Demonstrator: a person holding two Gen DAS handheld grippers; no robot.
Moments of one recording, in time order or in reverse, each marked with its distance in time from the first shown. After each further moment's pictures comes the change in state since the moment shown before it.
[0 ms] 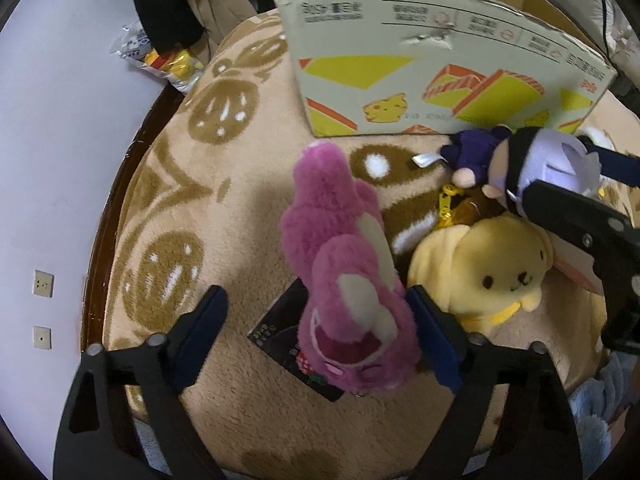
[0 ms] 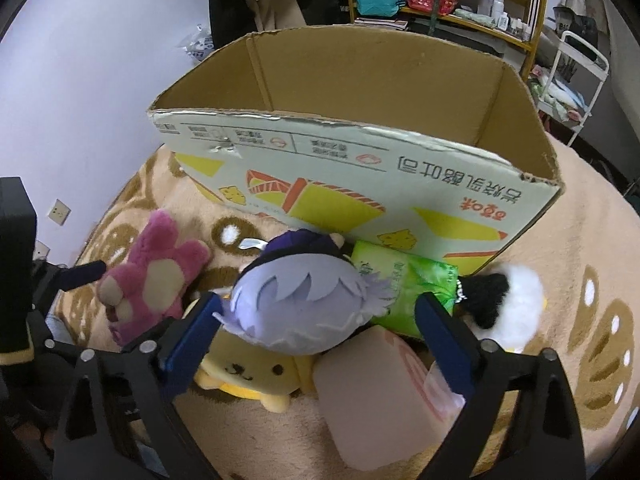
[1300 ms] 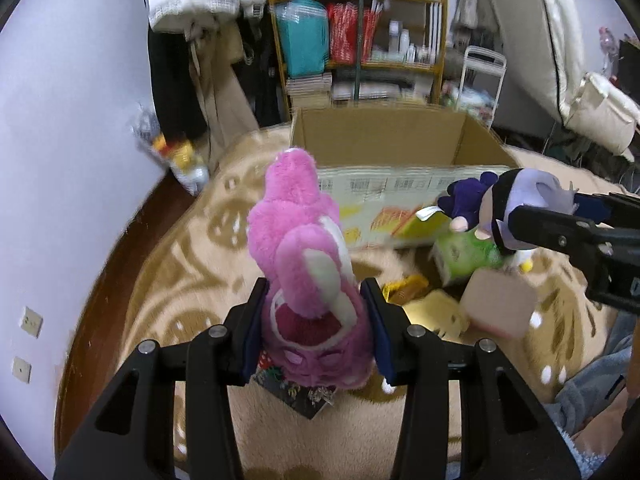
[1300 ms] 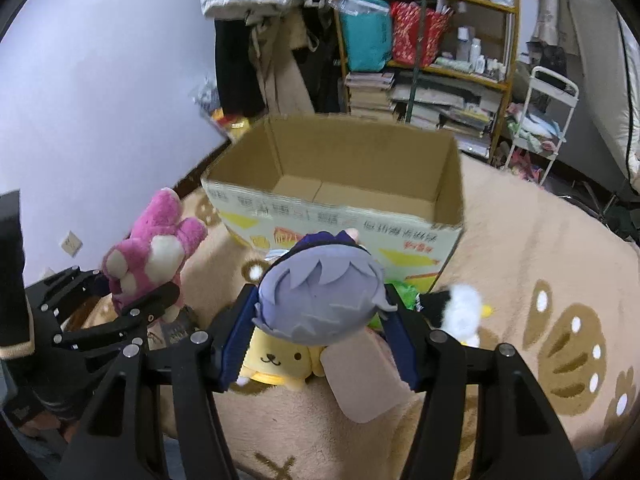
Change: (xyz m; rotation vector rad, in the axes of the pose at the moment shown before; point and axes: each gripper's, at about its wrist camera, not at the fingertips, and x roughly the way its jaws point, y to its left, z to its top) left arm -0.112 0.005 -0.013 -0.025 -0.423 -0.065; right arm -0.105 0.002 -0.008 0.031 -0.209 -0.023
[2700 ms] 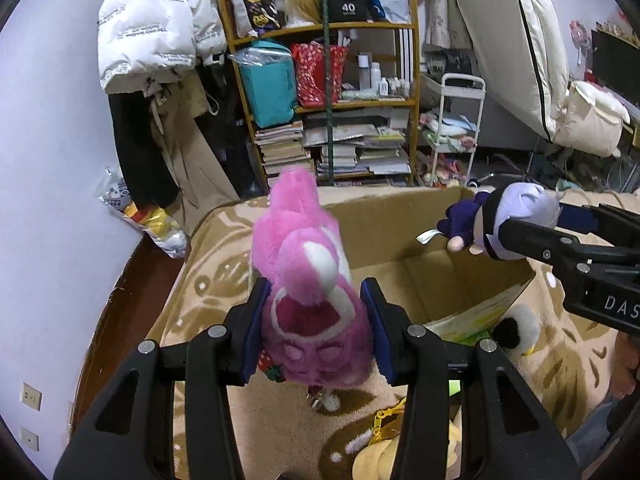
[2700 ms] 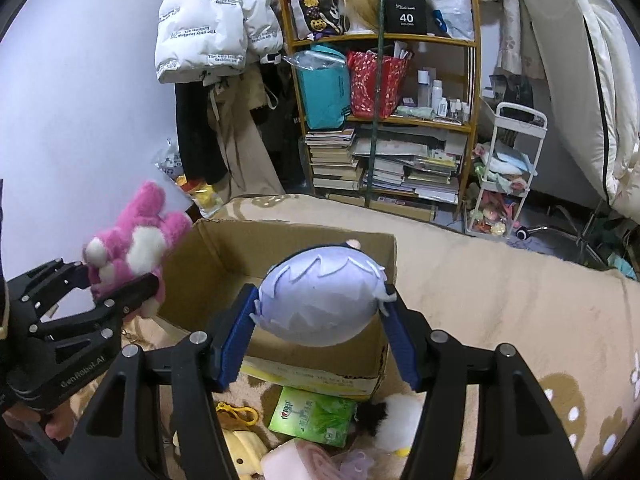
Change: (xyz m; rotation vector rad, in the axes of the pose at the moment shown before) left arm 0.061 -0.021 0.098 0.114 -0.089 -0.053; right arm 0.029 -0.052 0.064 0.066 -0.161 -0.084
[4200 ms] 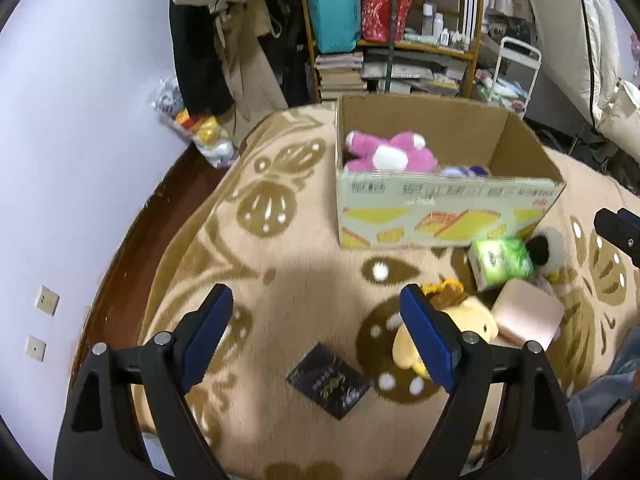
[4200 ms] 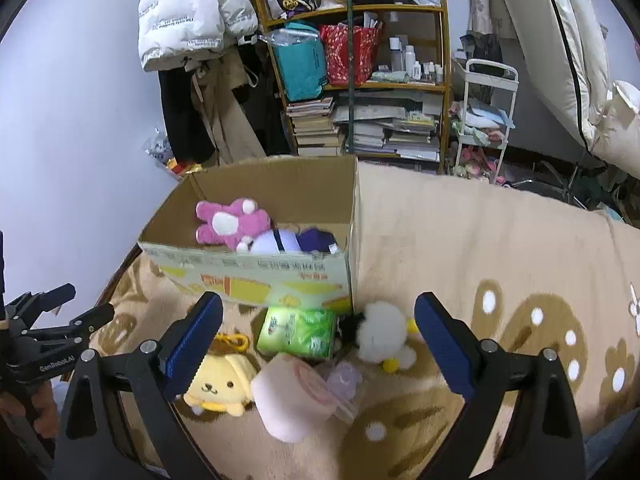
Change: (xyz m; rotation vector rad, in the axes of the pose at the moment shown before) left arm -0.043 0.033 -0.084 -0.169 0.246 0.133; right arm -0.043 -0.019 -0.067 0.080 0.098 -0.025
